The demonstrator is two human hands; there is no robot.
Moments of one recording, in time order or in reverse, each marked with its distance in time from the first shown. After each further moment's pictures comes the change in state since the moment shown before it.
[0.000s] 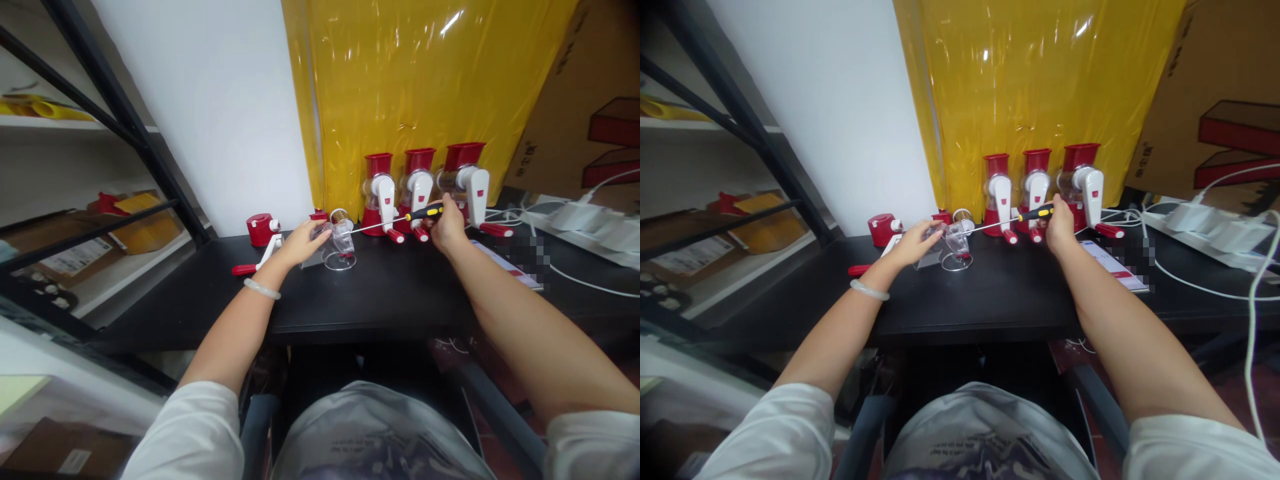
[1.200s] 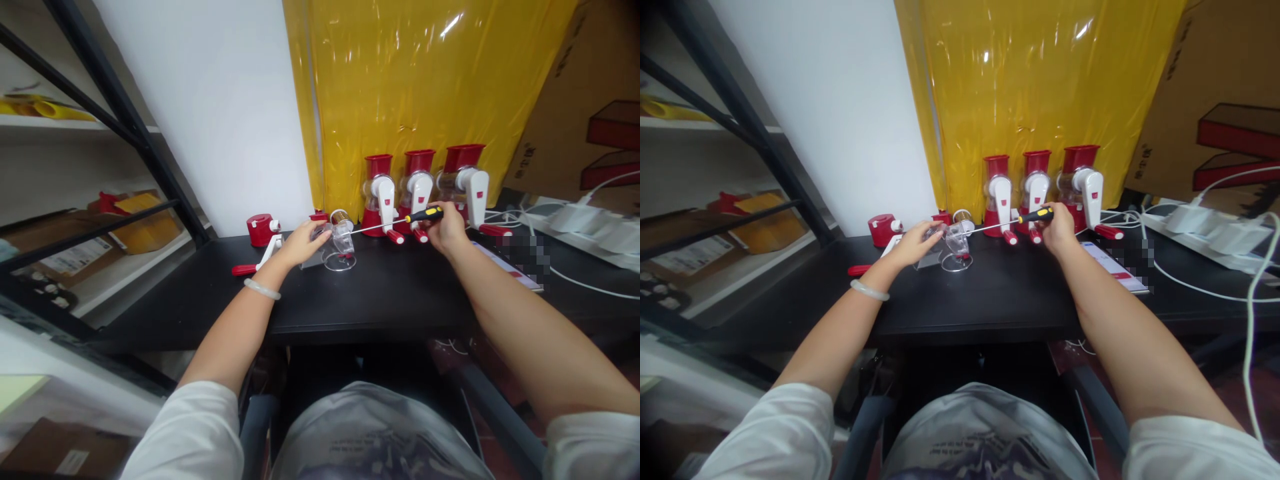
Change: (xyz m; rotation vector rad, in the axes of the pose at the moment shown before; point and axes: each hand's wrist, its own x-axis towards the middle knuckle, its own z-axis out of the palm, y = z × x) left_hand -0.001 0.003 -0.001 0.005 -0.012 -0.023; right_hand -0.004 -0.005 0.007 0.026 0.084 0.081
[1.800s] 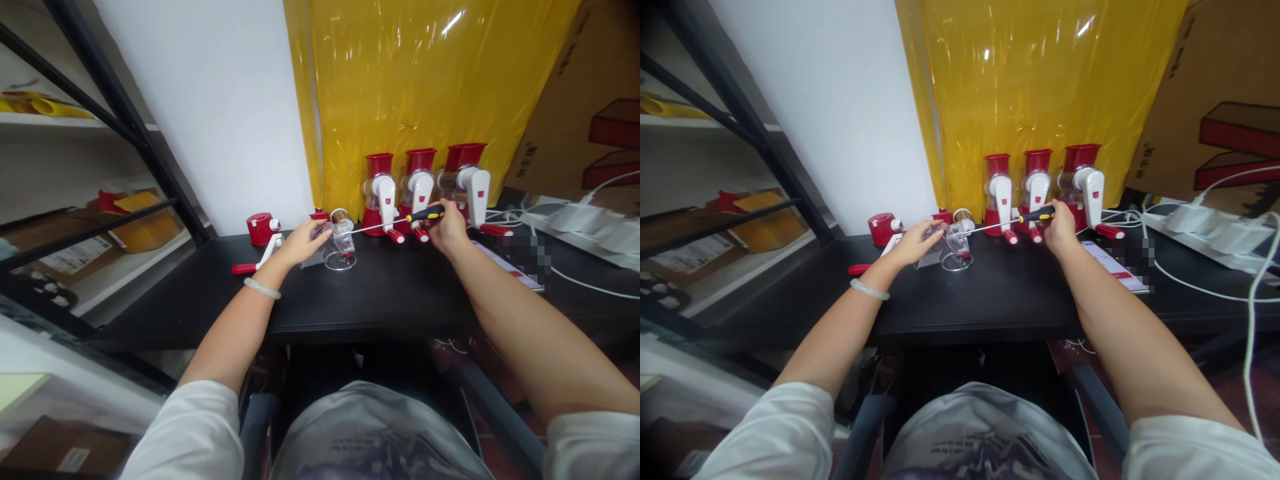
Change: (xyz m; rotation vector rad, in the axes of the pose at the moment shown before) left_hand -0.001 0.001 0.000 -0.007 0.010 0.003; right_hand -0.001 -0.001 0.003 -0.045 0.054 0.006
